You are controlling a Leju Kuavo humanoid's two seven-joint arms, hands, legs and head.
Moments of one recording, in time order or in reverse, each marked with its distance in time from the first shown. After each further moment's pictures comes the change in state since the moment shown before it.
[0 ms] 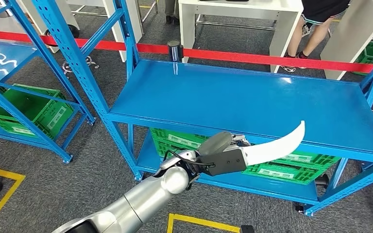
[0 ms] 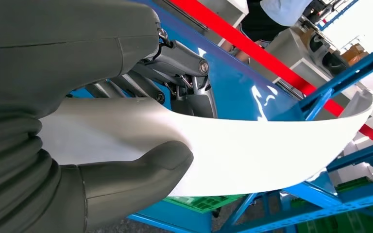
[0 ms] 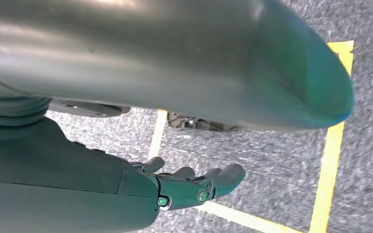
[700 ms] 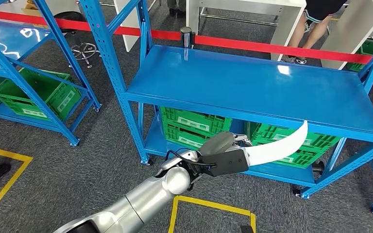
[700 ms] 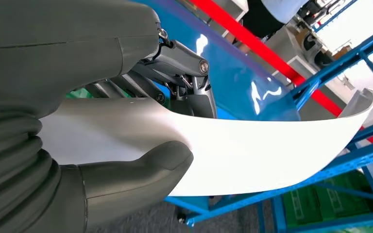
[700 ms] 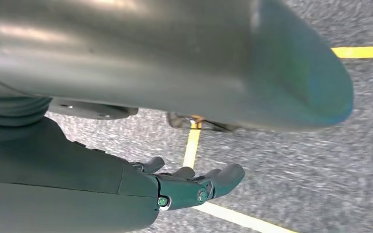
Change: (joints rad) left arm 0.002 -0.014 0.000 0.002 0.000 -0.003 0.000; right arm 0.002 -0.001 -0.003 0.000 0.000 -0.002 0.004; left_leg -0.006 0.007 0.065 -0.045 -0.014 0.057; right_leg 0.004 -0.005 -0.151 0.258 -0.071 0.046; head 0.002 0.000
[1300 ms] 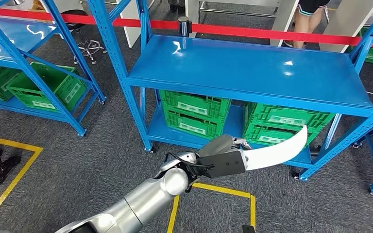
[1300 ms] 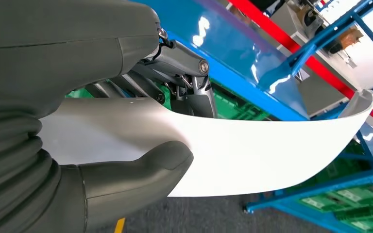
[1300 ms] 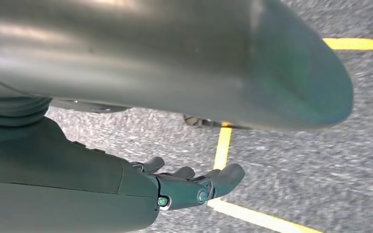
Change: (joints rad) left arm 0.009 0.000 0.000 0.005 0.028 -0.041 -0.019; right arm 0.007 -0.001 -0.006 0.001 -0.014 -0.016 -0.005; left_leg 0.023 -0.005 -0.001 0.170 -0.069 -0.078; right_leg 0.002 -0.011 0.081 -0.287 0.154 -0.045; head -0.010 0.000
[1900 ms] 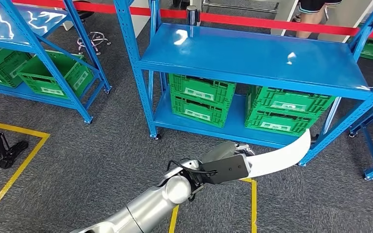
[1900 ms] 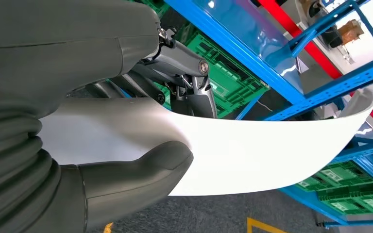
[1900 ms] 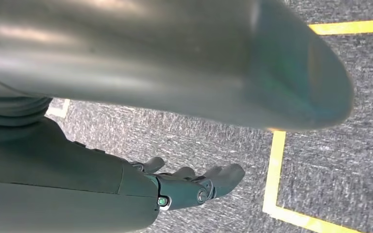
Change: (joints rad) left arm 0.068 -0.011 -0.001 -0.051 0.023 0.016 0.040; right arm 0.033 -0.038 -0.017 0.000 0.034 0.001 0.000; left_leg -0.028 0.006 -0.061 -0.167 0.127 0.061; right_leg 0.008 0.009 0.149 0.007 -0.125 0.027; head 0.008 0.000
